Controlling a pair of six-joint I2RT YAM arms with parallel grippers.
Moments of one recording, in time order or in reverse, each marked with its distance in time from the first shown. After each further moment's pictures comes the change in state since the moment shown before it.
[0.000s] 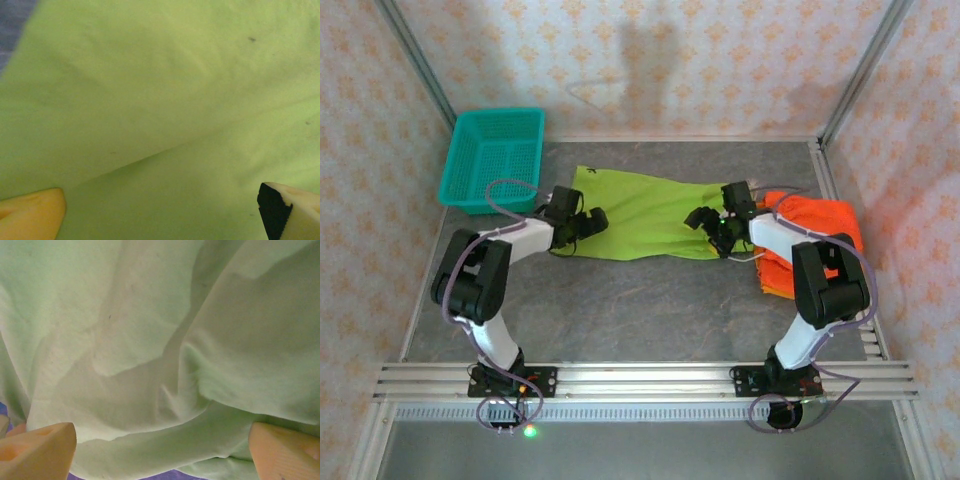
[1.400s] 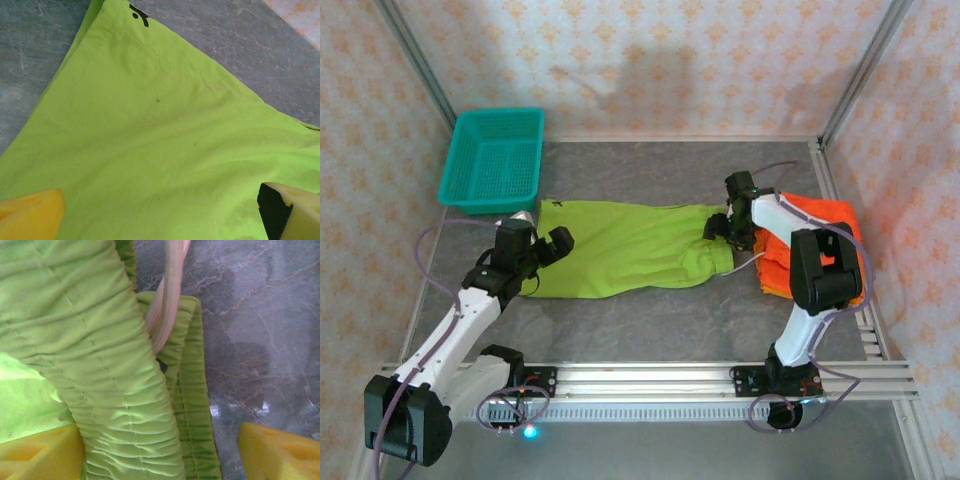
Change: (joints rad) left arm 0.050 -0.789 -0.299 -0.273 -0.026 -0.034; right arm -0.060 0.107 0.213 -0.408 0.234 -0.478
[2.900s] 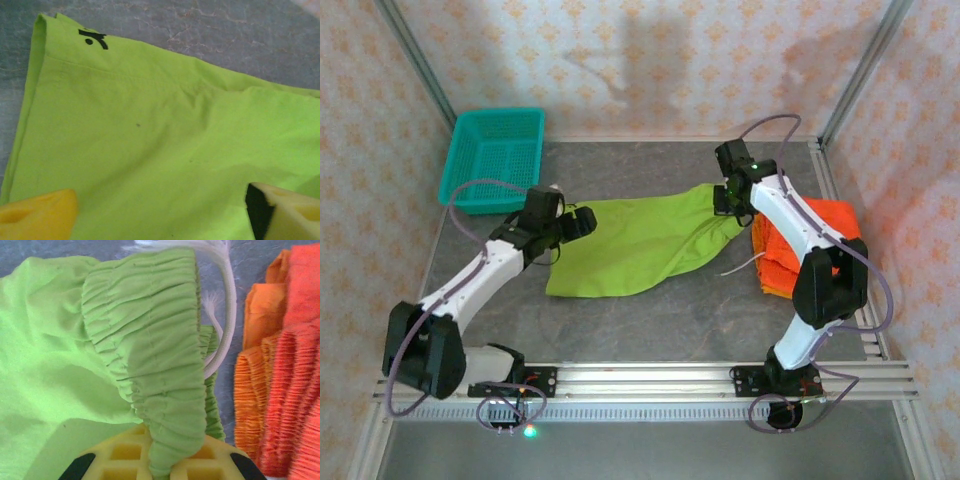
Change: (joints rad) left arm -0.089 0.389 0.288 0.011 0.047 0.066; right arm 0.102 -0.099 0.292 -0.248 0.304 -0.105
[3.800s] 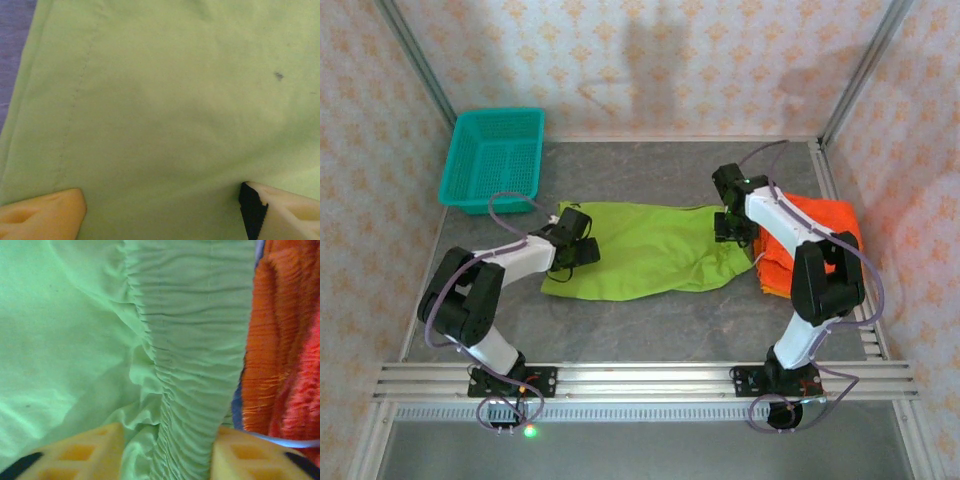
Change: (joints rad) left arm -0.082 0.277 -0.103 0.051 -0.222 -0.016; right arm 0.000 0.020 -0.176 -0.028 -0.056 0.047
